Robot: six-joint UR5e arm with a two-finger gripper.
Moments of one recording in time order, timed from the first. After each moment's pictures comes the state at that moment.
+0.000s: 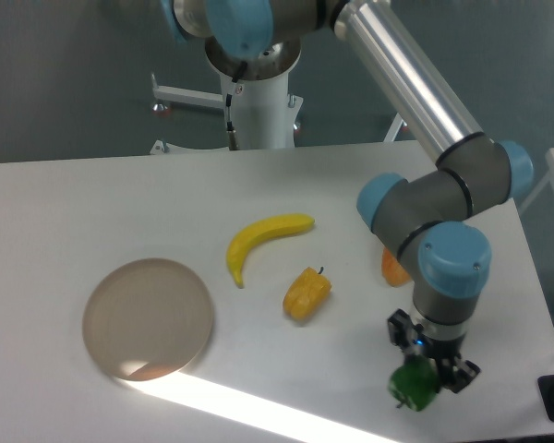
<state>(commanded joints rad) 2.26 -2.38 -0.78 -1.40 1.48 1.17</state>
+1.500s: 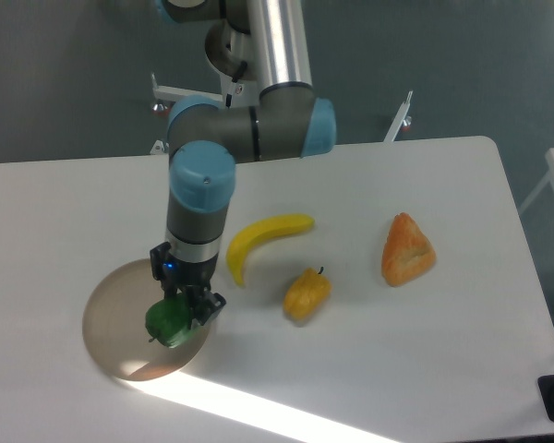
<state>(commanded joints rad) 1.92 -2.08 -1.44 -0.98 1.35 0.90</state>
